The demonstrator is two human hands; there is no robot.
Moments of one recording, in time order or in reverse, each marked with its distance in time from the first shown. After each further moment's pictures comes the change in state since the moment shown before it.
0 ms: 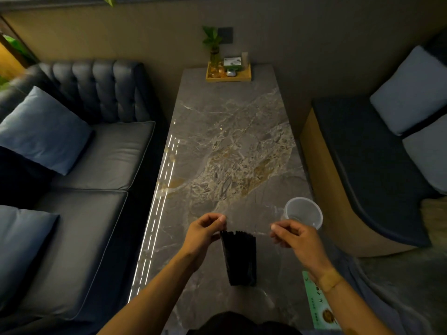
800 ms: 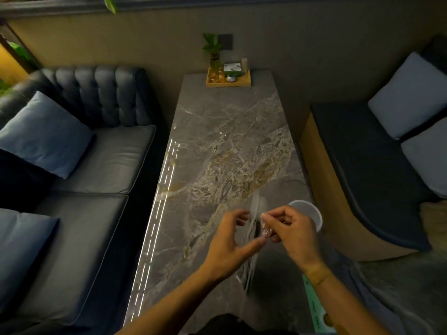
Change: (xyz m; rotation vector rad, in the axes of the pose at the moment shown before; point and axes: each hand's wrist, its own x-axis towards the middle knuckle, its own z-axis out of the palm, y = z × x) left_hand -0.034 0.008 0.047 0.726 -0.091 0.543; right_hand -0.008 -0.048 0.023 -0.111 0.063 -0.160
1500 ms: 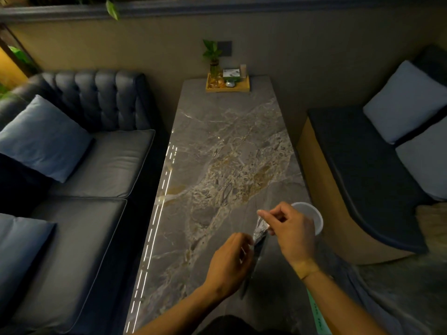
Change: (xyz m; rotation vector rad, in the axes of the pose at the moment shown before) left_hand -0.025 -0.028 0.014 0.218 -0.040 0.033; right_hand 0.005 0.002 0.017 -0.353 0.207 -0.174
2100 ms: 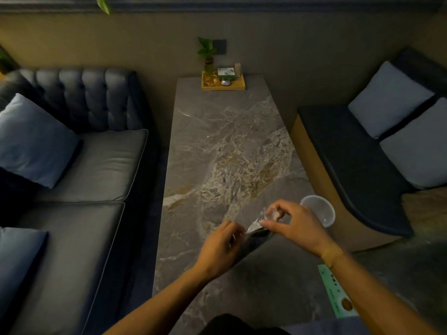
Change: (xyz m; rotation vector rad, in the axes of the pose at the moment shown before) left_hand 0.006 -0.060 -0.079 -0.031 -0.072 0.194; right_hand -0.003 -0.029 0.018 -0.188 -0.352 -0.098
